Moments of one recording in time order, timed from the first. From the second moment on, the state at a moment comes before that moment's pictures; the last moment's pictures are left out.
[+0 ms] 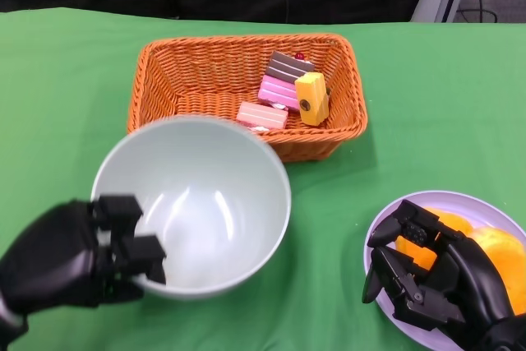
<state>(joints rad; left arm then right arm) -0.57 0.66 -0.73 0.95 1.32 -1.08 1.32 0.11 0.02 0.03 -0.05 0.31 0.08 0.37</state>
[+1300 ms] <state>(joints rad) -0.62 0.52 -0.85 1.08 1.11 -1.09 1.09 0.12 0.02 0.02 -0.06 0.31 0.09 0.38</state>
